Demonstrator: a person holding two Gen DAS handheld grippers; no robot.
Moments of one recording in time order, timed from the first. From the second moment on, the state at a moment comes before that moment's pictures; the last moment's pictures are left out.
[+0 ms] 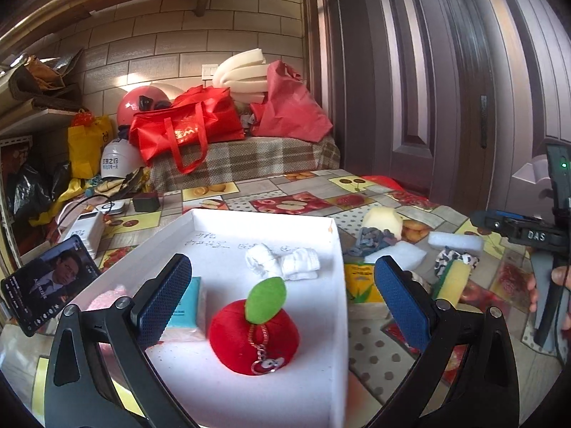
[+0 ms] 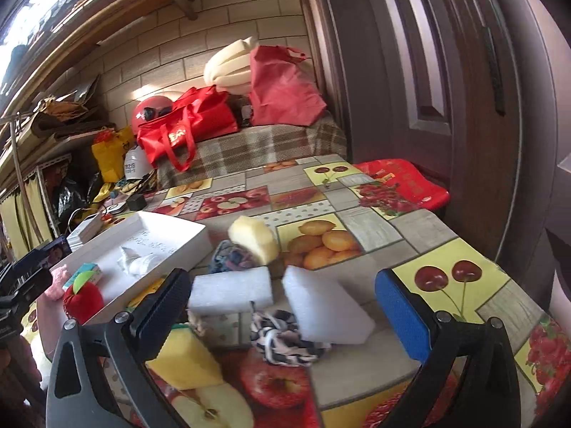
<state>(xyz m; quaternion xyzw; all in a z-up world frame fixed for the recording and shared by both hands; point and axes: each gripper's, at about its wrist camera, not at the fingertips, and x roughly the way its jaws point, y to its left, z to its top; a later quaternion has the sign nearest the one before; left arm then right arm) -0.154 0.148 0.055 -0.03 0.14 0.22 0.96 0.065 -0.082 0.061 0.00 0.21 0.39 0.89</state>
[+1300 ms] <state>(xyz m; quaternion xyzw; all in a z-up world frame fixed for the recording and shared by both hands) -0.044 0.054 0.044 -0.01 0.25 0.03 0.97 0.110 -0.091 0.045 0.03 0.30 0.46 0.84</state>
